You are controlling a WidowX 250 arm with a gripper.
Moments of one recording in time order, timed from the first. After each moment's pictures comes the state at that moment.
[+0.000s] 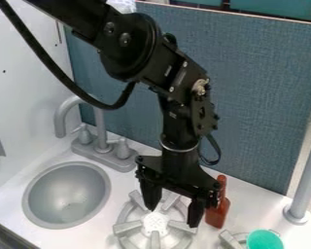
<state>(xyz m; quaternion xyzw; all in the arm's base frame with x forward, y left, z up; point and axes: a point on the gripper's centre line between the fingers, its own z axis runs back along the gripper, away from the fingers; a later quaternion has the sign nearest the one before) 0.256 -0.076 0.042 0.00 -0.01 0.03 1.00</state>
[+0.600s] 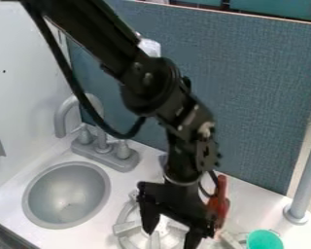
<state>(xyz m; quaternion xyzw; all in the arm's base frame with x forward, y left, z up) 0.246 -0.081 0.001 0.03 0.01 0.01 1.00</state>
